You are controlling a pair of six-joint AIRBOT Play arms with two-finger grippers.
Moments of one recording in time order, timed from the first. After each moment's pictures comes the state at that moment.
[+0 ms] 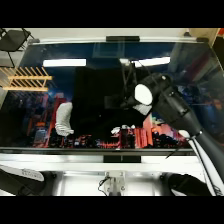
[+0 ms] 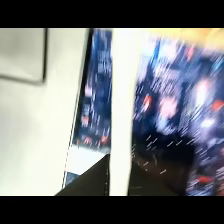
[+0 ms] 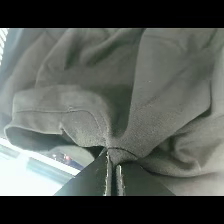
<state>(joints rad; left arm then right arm) 0.74 -1.80 2.03 1.35 -1.24 -0.92 0.69 -1.28 1.47 -1.48 1.24 1.99</state>
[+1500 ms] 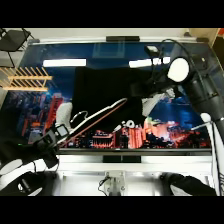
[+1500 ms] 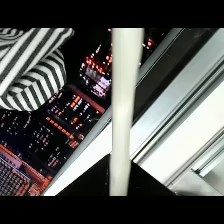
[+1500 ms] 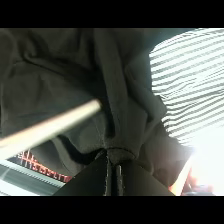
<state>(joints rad) -0.76 -0.52 0.65 1.68 -1.43 -1.33 0.38 -1.28 1.51 -1.38 1.36 1.70</state>
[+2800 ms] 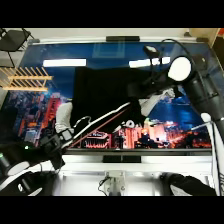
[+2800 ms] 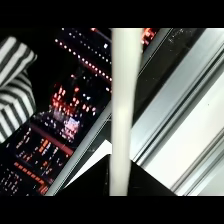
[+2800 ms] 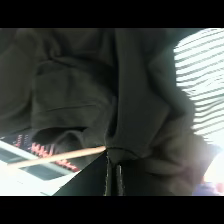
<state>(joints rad) -0.77 -0.50 0.54 1.59 -1.27 -1.31 0.38 -1.28 1.51 -1.28 1.36 1.71</state>
